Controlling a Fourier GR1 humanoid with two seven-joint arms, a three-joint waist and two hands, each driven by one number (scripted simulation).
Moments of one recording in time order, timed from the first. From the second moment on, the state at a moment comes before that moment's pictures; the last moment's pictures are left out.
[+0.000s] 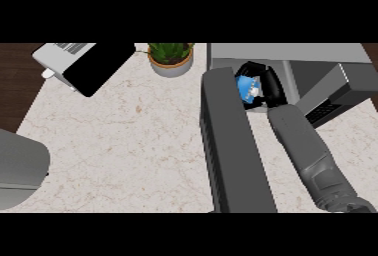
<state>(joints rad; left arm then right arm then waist) 0.47 0.04 0.53 -2.23 0.50 -0.48 0.01 -0.89 -0.13 -0.11 -0.40 0.26 -0.23 -0.70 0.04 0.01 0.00</state>
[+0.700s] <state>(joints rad) 0.43 0.03 0.51 -2.22 0.46 -0.51 -0.01 -1.06 -0.19 -0.16 -0.20 0.32 -0.51 -0.70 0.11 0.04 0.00</state>
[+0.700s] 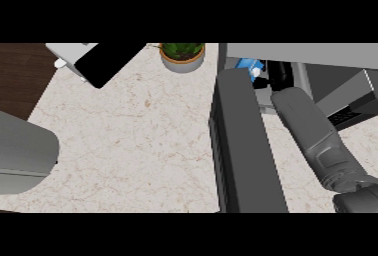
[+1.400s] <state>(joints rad) 0.36 0.06 0.49 -2.17 0.44 -0.50 0.00 -1.07 -0.29 -0.12 -0.07 0.41 -0.78 -0.59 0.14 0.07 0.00</state>
